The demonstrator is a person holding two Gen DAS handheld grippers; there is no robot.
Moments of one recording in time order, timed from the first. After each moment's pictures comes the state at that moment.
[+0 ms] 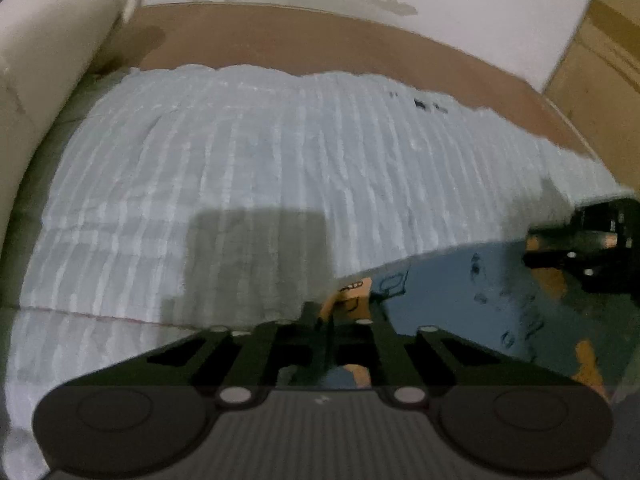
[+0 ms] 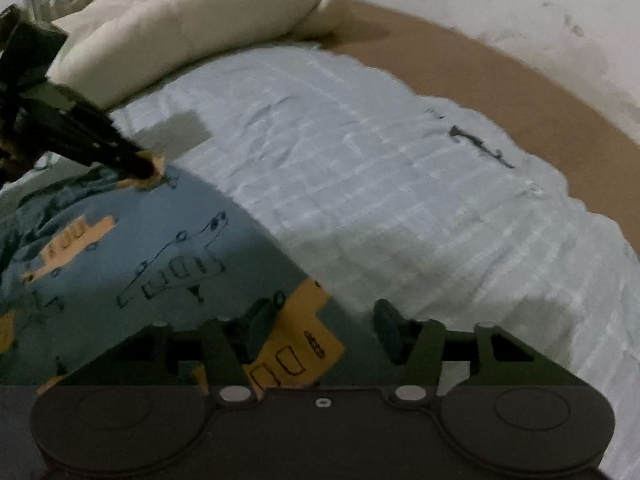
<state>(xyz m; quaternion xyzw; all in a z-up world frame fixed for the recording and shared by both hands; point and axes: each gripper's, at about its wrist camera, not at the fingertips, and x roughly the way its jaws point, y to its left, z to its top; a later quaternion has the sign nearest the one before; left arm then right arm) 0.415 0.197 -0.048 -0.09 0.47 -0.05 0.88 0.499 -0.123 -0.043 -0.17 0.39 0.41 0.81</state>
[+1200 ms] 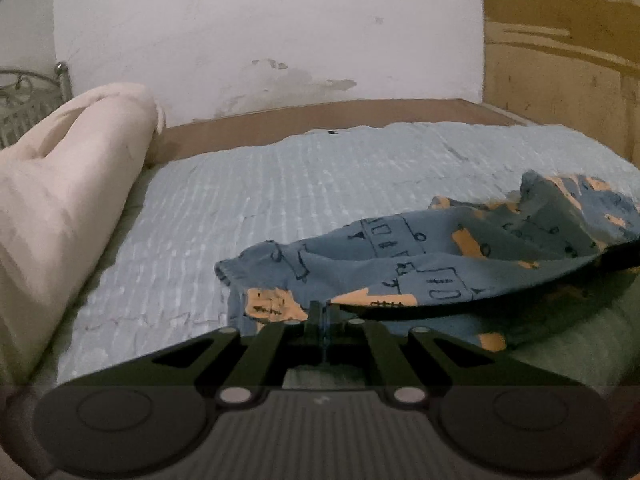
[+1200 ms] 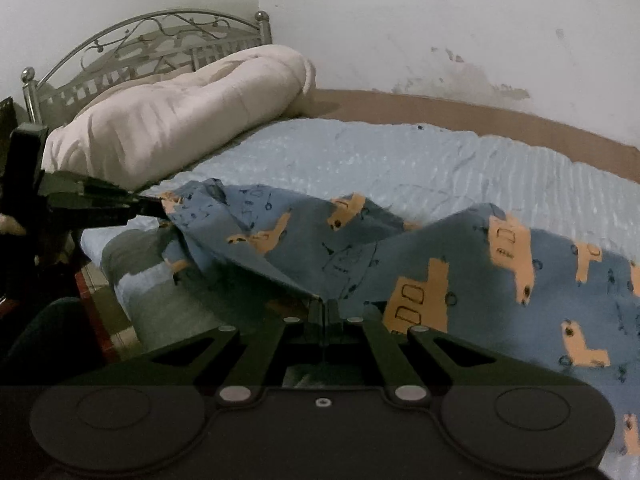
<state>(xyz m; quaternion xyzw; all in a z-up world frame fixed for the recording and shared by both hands) 0.104 0.099 -0.011 0.05 0.32 -0.03 0.95 0.087 -0.218 -0.003 -0.04 0.31 0.31 0.90</state>
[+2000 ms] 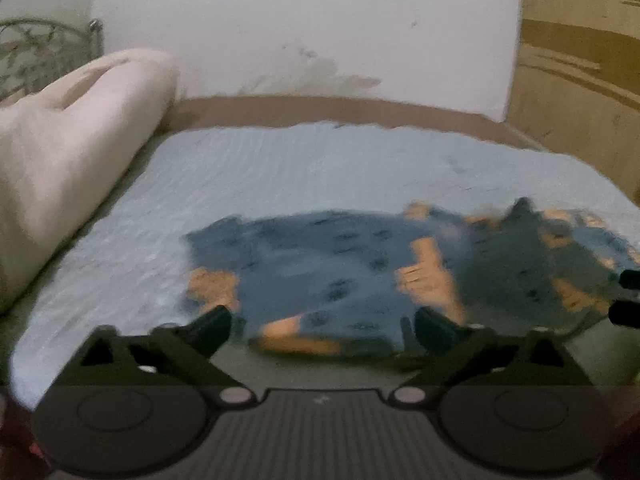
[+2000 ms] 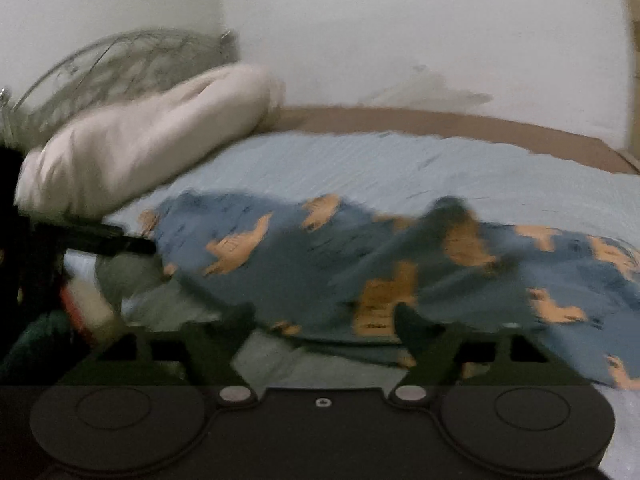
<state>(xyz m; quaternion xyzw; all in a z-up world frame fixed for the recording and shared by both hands) 0.088 0.055 -0.012 -0.02 0.33 -0.01 0.94 0.063 -0.256 0.001 0.01 0.28 0.23 0.93</state>
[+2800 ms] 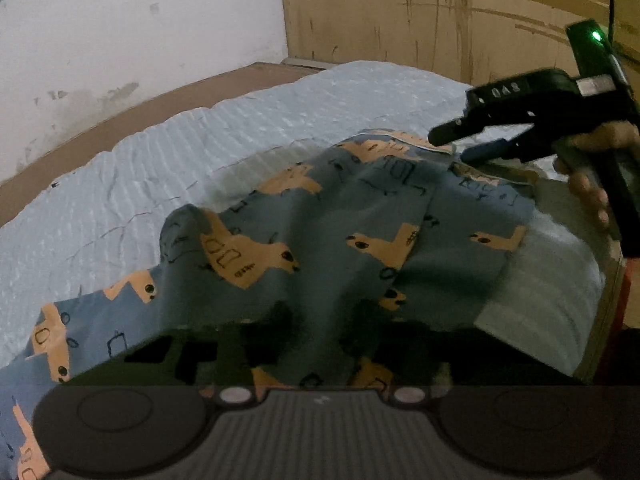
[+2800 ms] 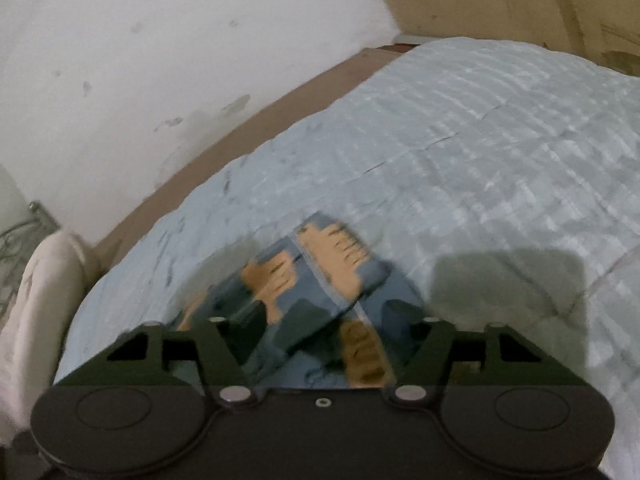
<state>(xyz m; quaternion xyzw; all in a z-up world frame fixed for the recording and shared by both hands) 0.190 -0.196 -0.048 0.15 0.36 -0.26 0.88 0.181 -0.505 -0.034 0.28 0.34 0.01 0.90</state>
